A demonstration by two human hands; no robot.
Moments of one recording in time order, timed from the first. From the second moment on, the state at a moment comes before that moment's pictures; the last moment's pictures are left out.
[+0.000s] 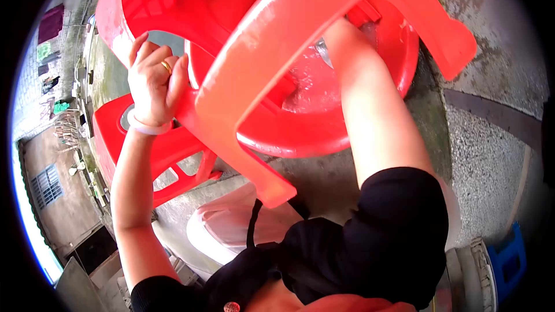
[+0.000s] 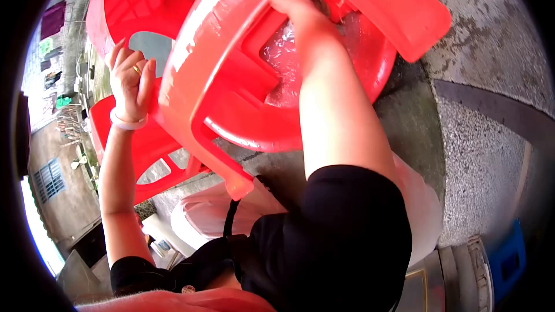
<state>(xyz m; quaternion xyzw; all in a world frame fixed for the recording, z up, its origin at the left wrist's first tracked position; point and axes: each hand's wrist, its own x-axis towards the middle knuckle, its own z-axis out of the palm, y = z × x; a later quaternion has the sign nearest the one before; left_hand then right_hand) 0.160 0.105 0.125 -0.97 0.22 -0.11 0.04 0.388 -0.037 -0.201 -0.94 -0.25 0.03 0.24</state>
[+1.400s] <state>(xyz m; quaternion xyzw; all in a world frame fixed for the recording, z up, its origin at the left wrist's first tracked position) 0.158 0.099 0.123 -0.97 0.20 -0.14 0.02 0.159 -0.065 -0.210 -0.80 -0.46 0.36 0.11</state>
